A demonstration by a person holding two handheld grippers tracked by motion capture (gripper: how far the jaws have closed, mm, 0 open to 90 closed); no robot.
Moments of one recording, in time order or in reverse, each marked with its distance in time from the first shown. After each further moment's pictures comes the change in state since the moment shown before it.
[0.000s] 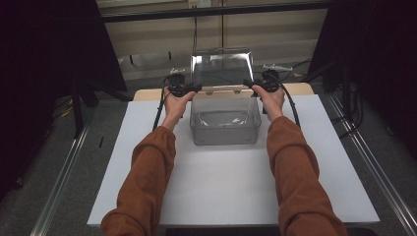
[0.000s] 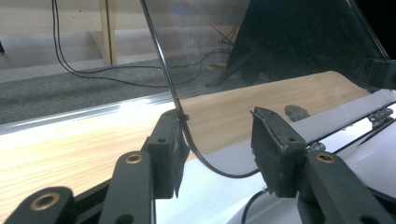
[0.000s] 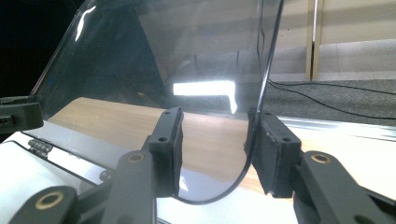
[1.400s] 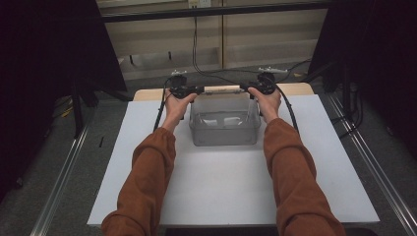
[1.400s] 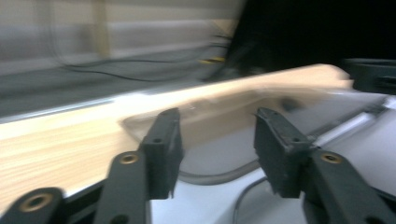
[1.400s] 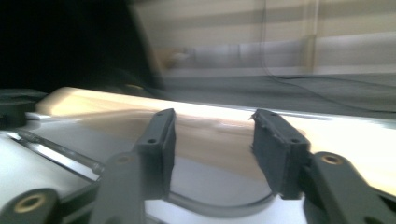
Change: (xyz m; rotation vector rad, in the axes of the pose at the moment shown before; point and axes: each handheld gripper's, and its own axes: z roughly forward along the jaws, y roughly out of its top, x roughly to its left) left arm -0.007 -0.006 0.006 0.015 0.009 -0.022; right arm 0.011 -0.007 0.007 0.020 -0.120 -0.071
